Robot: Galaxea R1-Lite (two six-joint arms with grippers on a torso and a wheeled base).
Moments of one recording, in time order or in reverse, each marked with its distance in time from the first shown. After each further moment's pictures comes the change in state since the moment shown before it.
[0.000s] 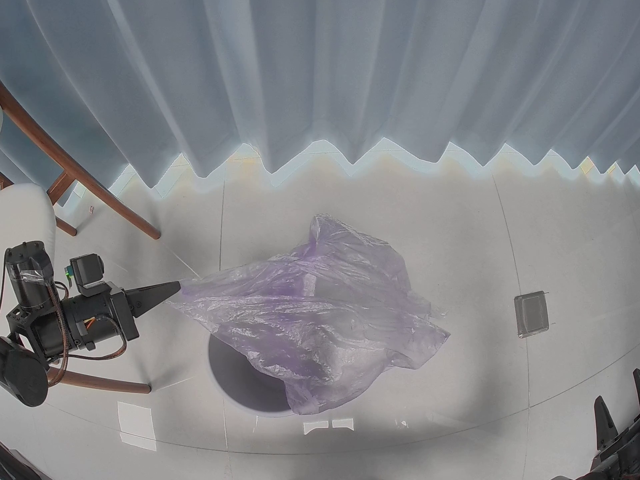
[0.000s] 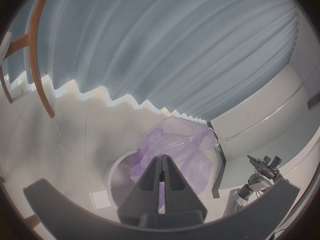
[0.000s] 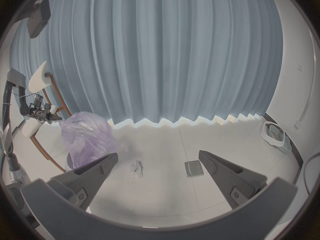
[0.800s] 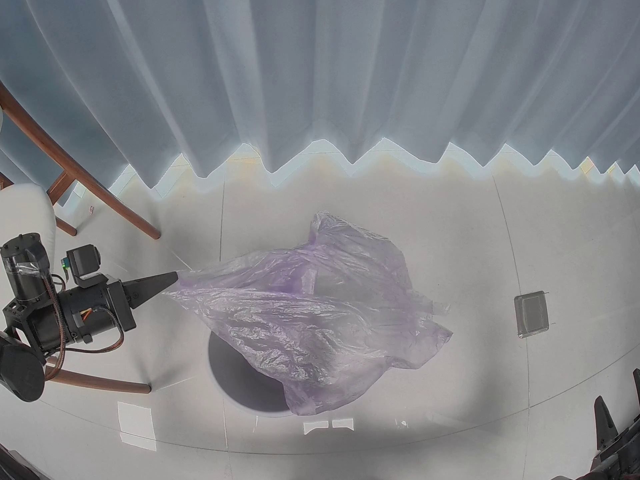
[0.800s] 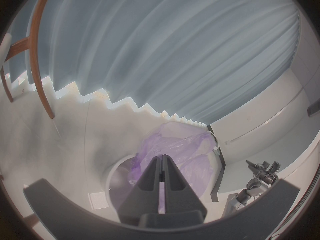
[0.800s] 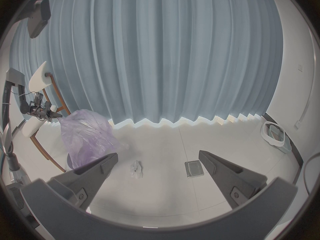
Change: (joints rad) left arm -0.002 -0.027 -0.033 0.034 0.016 -0.034; right arm 0.000 0.000 0.000 0.000 0.000 0.000
